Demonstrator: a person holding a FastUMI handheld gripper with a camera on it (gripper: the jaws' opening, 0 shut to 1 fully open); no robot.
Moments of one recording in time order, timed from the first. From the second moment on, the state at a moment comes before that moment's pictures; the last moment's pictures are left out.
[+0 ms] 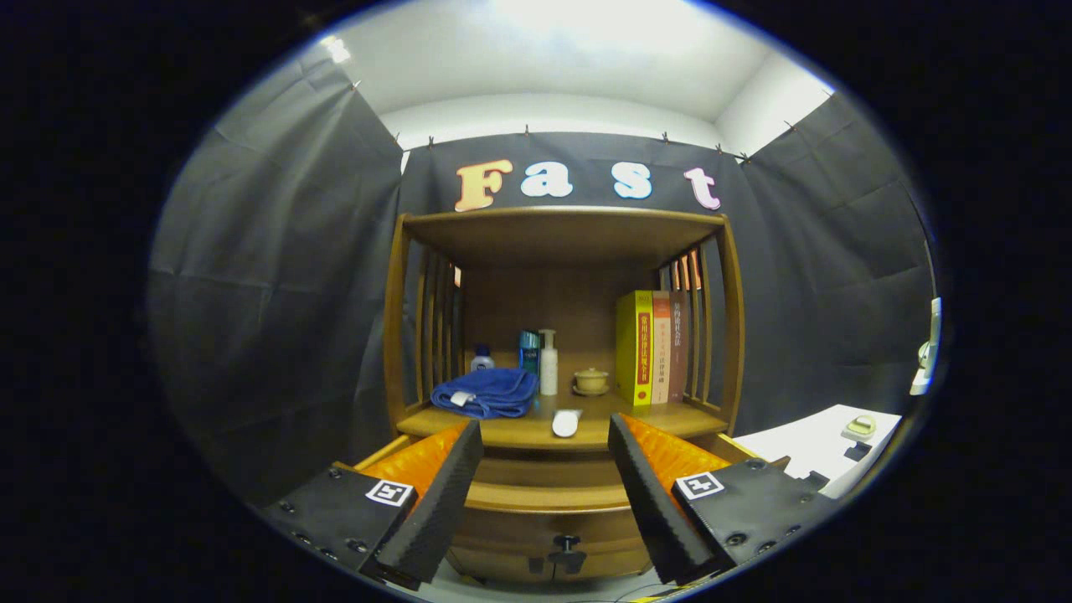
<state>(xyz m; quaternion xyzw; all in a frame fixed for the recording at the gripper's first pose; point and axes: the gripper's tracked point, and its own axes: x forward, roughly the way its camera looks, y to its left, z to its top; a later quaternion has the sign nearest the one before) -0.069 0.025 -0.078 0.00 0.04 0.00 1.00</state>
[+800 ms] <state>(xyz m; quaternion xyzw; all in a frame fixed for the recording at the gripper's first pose) -0.063 0.008 -0.213 0.00 0.07 -0.05 1.00</state>
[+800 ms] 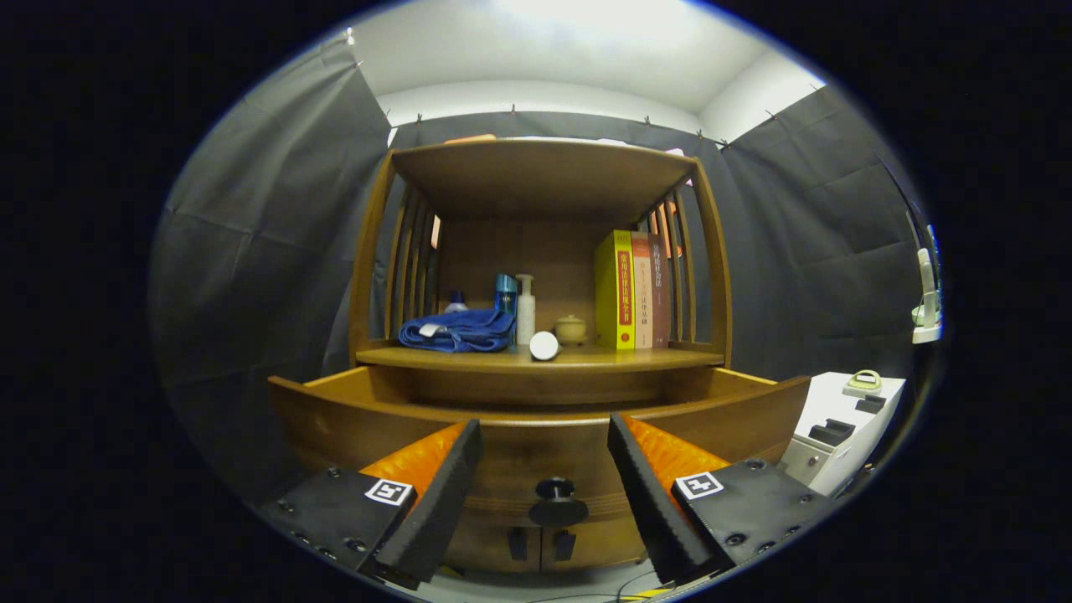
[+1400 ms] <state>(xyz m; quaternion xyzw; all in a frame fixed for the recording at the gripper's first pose) -0.043 0.006 -0.223 -0.02 0.09 -0.04 0.99</state>
